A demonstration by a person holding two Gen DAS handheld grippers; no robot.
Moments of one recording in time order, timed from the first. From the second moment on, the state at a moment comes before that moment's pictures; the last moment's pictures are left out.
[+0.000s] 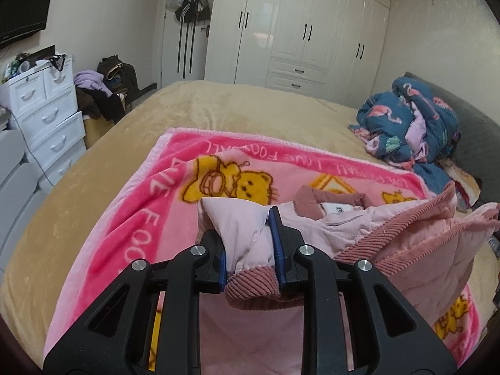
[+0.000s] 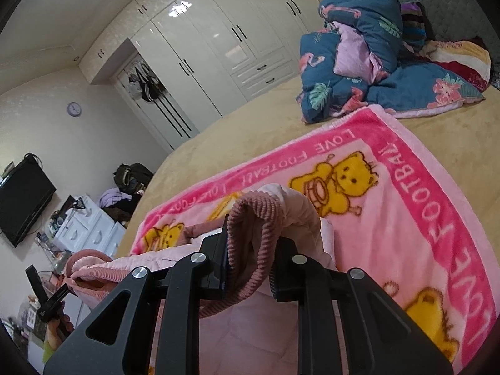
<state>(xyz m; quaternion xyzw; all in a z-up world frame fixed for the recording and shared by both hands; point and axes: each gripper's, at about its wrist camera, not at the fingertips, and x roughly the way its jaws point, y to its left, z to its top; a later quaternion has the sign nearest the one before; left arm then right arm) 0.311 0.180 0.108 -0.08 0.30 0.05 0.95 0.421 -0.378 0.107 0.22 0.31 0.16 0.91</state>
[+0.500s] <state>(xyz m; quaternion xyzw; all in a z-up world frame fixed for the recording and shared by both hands) 0.347 0.185 0.064 -0.07 0.34 0.06 0.94 0.471 -0.369 0.063 0.25 0.34 0.17 0.89</state>
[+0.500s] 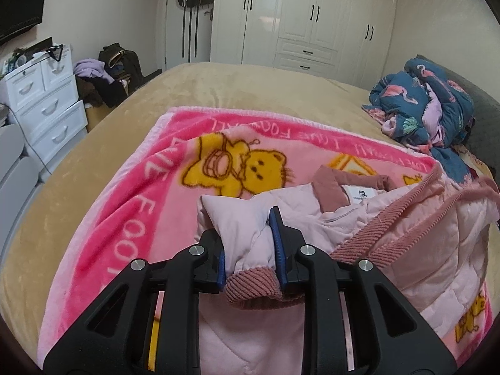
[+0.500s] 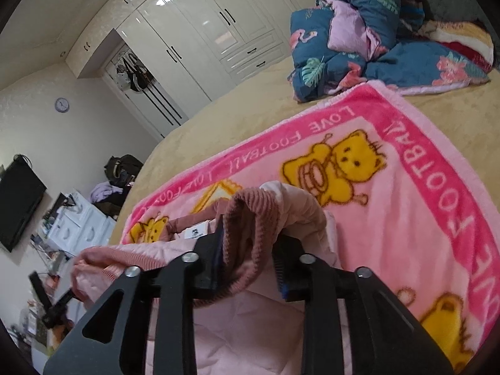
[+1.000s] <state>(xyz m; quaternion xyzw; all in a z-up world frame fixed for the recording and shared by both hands) 0.358 0.181 0.054 -0.08 0.35 0.06 0.93 0.425 -0.316 0.047 0.13 0.36 0.22 0.90</state>
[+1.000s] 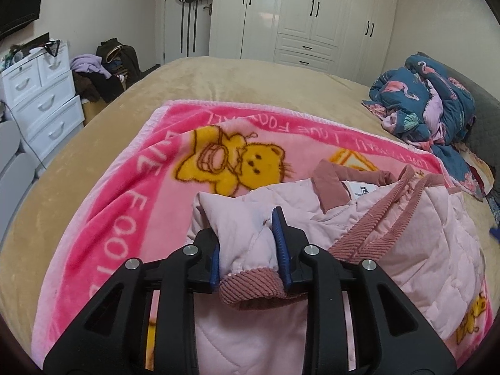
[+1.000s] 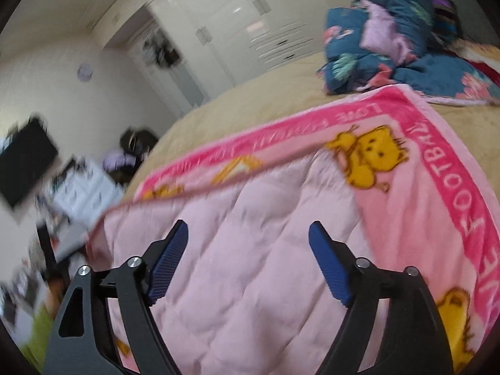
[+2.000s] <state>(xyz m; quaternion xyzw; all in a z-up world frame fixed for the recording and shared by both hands) 0.286 0.193 0.061 -0.06 0.33 0.06 0.94 0.370 -0.349 0.019 0.05 0.37 0.14 0.92</state>
